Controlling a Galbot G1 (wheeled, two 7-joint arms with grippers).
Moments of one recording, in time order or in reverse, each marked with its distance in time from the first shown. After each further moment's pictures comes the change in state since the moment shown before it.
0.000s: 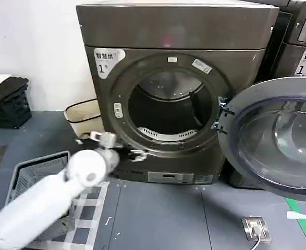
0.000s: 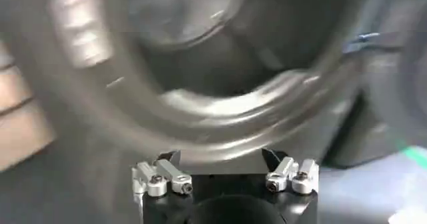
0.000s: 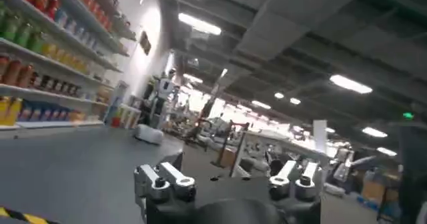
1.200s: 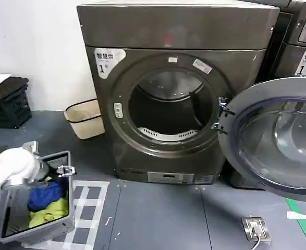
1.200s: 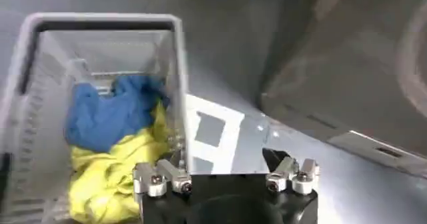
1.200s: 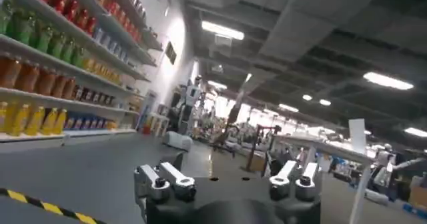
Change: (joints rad) left arm 0.172 0.334 -0.205 0.153 -0.656 -0.001 -0.362; right arm 0.023 0.017 -0.081 -0.022 0.007 0.104 -0.044
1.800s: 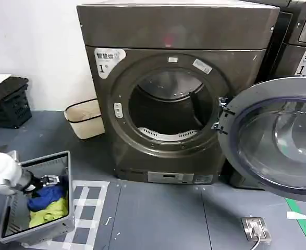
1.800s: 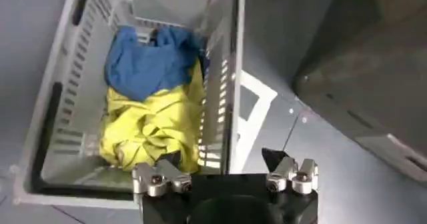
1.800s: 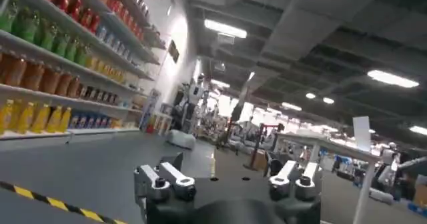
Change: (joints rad) left arm 0.135 0.048 -0.174 0.072 -0.214 0.000 -0.099; right arm 0.001 0.001 -0.011 -0.025 0.000 0.026 -0.009
